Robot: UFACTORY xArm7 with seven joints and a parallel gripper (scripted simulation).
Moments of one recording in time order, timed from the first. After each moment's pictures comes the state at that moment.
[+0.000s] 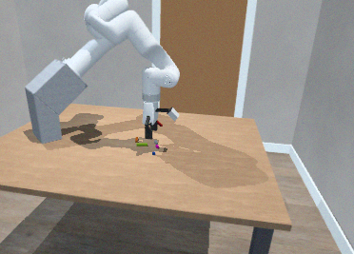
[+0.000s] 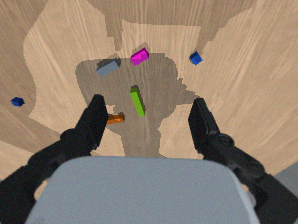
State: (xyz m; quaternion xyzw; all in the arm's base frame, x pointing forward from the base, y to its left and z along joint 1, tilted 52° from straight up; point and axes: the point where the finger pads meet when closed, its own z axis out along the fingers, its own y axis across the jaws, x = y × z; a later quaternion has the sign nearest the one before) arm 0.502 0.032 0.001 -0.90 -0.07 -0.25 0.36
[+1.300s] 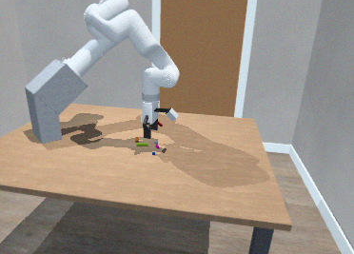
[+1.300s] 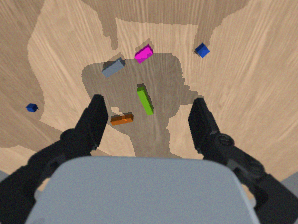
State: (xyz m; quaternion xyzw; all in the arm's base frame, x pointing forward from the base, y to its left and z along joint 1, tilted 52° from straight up) arm 0.497 0.037 0.003 -0.90 -0.03 -0.23 0.38
